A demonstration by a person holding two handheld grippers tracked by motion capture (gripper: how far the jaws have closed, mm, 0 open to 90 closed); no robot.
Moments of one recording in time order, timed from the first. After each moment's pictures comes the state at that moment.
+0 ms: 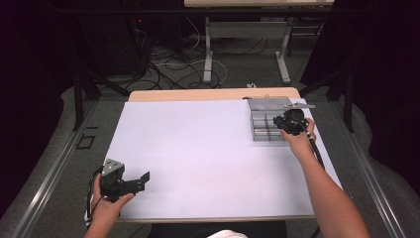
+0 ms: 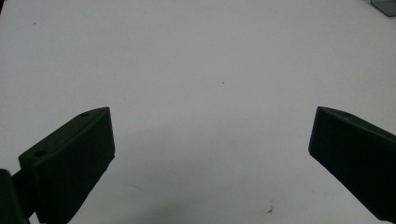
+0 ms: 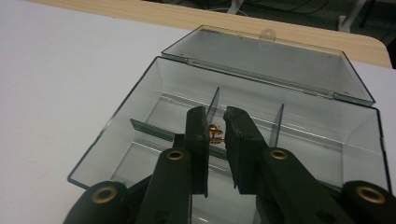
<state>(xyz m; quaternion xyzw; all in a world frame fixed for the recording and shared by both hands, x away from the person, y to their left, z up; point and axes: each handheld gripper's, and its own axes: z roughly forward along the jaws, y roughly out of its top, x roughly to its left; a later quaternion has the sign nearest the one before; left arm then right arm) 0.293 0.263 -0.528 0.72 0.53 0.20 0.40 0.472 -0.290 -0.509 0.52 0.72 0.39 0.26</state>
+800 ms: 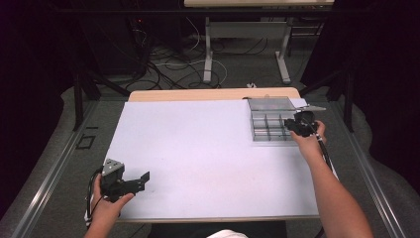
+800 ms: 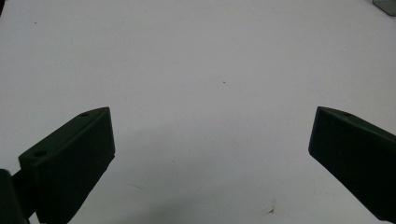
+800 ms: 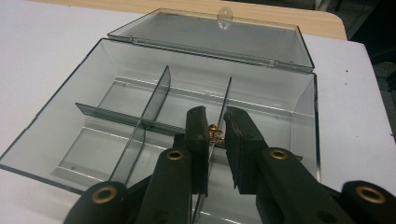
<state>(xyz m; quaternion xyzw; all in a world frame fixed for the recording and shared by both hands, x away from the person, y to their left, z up) 0.293 0.263 -0.528 0.72 0.53 0.20 0.40 0.470 -0.323 -0.517 0.55 0.70 0.37 0.27</state>
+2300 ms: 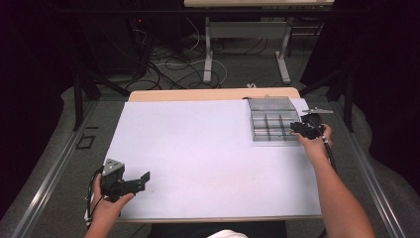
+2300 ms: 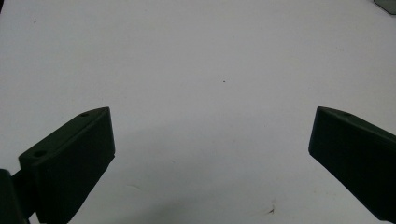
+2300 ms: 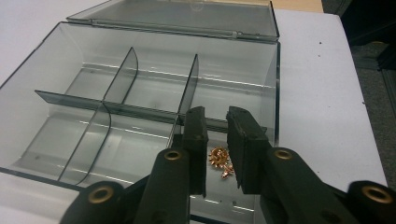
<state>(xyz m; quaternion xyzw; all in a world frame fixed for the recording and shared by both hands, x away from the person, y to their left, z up) 0.293 0.263 -0.529 0.72 0.53 0.20 0.39 0.466 -0.344 -0.527 0.58 0.68 0.36 0.26</state>
